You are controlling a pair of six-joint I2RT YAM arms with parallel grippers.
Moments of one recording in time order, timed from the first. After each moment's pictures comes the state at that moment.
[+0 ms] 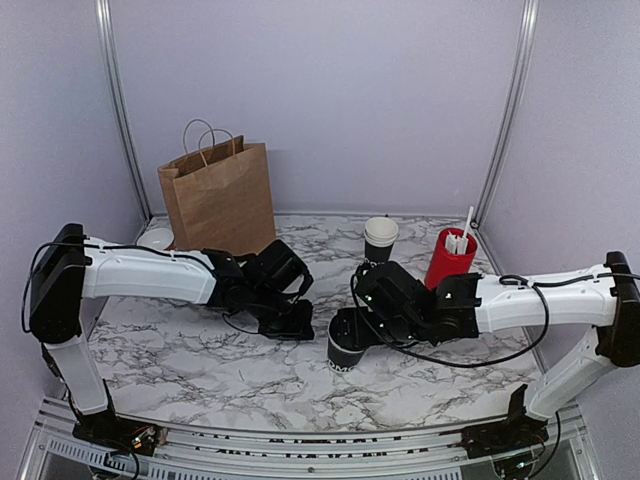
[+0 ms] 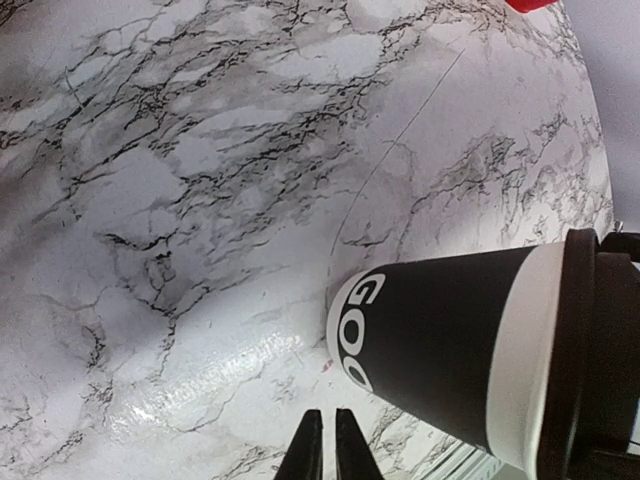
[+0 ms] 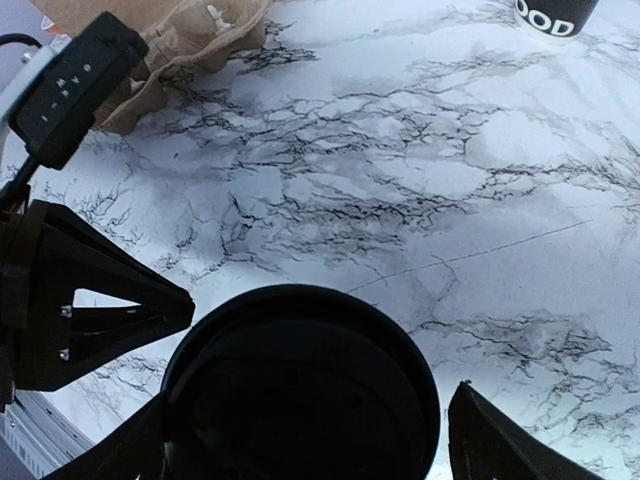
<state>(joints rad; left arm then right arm) -0.99 1.81 1.25 -0.44 0.18 -0.75 1.12 1.44 0.98 -0.44 0.32 0.80</state>
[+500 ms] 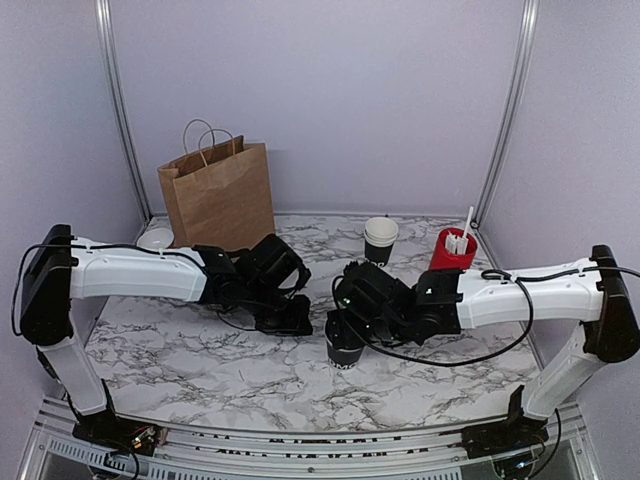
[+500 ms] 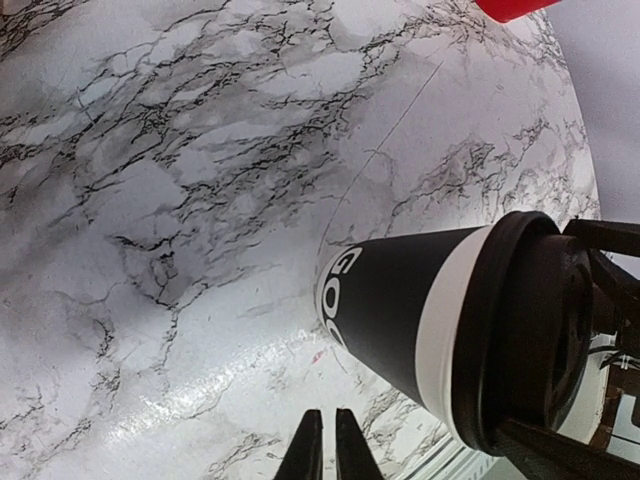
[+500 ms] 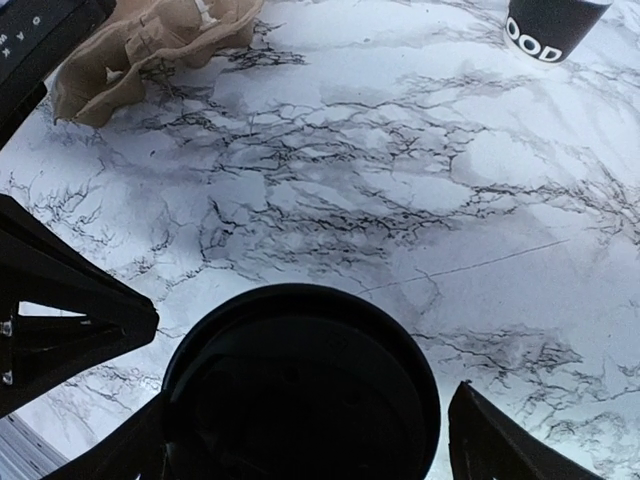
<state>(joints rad) -0.99 1.76 1.24 -0.45 0.17 -0.74 1.16 1.55 1.10 -0.54 0.41 0.77</state>
